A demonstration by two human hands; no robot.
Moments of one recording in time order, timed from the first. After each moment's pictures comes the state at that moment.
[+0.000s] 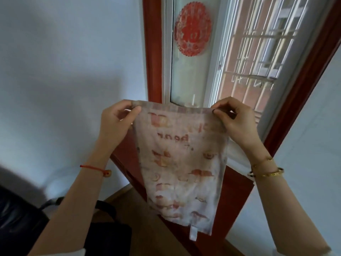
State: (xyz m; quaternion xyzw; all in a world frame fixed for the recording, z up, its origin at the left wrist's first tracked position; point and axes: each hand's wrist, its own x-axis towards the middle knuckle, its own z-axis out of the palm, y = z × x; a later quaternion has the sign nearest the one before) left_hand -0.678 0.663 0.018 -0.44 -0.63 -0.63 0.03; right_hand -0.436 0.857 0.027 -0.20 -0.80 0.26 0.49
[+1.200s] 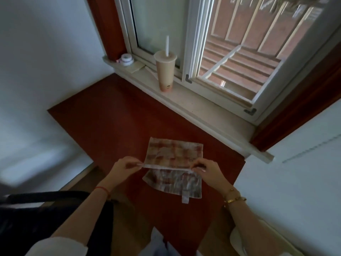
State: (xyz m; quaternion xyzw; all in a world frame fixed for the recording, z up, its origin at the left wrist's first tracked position) left_hand -0.717 0.826 -0.297 -0.45 -0.79 -0.24 -0.33; right_hand -0.422 1.001 -0.288 -0.39 -0.79 0.46 0.11
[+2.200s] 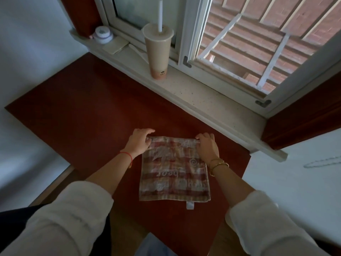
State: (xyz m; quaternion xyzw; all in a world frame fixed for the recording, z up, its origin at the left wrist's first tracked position) left_hand -0.753 0.980 -0.344 -0.53 -0.79 -0.14 -0.29; right_hand -0.498 1.089 -0.349 -0.54 -0.82 0.20 -0.02
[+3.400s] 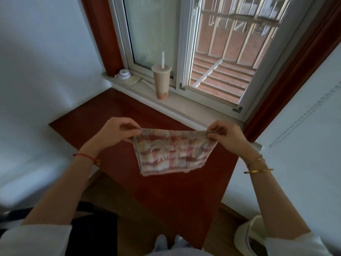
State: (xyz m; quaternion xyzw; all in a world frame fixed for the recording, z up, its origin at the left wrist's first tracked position) left_hand -0.762 0.850 -0.143 -0.54 -0.68 -0.39 -0.32; right_hand -0.408 1.017 -0.154 -0.37 -0.84 0.30 0.26
